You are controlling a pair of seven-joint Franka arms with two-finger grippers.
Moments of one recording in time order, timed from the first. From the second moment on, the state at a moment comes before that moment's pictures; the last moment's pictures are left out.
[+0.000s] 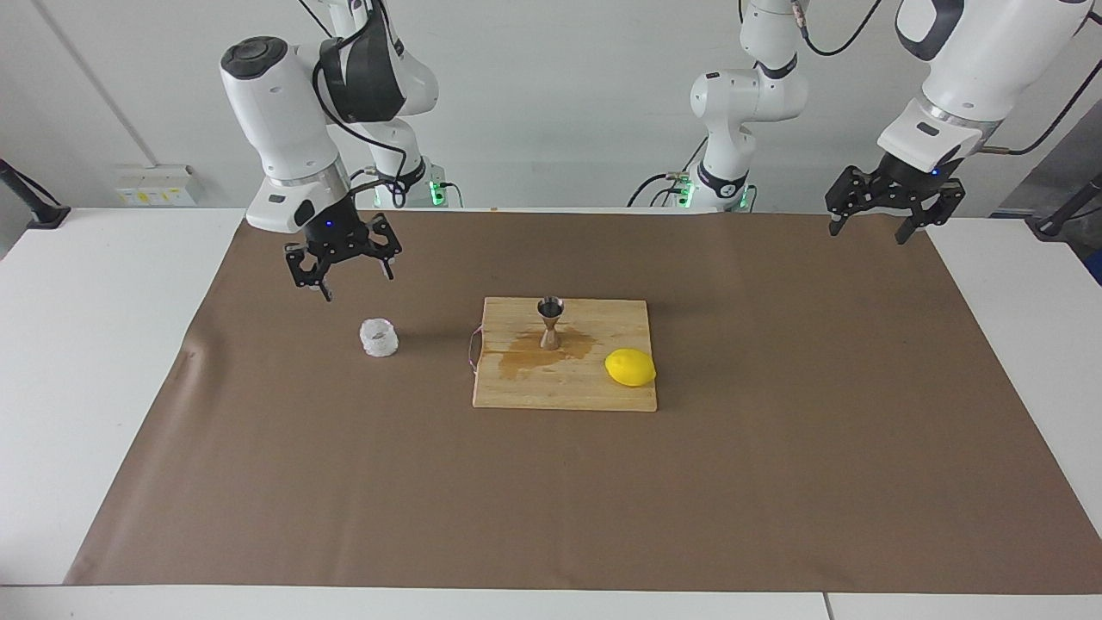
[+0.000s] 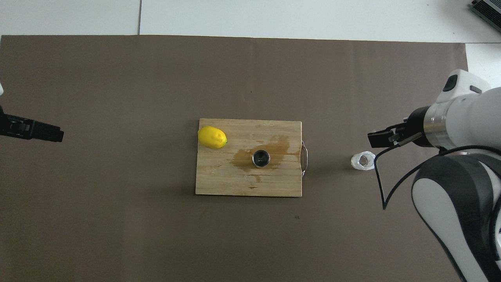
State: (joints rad) left arm -0.05 -0.07 -0.01 -1.64 -0.02 1.60 0.16; right arm 0.08 -0.10 0.05 -1.91 0.05 1.96 -0.19
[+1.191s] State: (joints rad) left arm -0.05 -0.07 -0.01 -1.64 -0.02 1.60 0.16; right arm 0.01 -0.03 0.02 -1.55 0.02 1.48 0.14
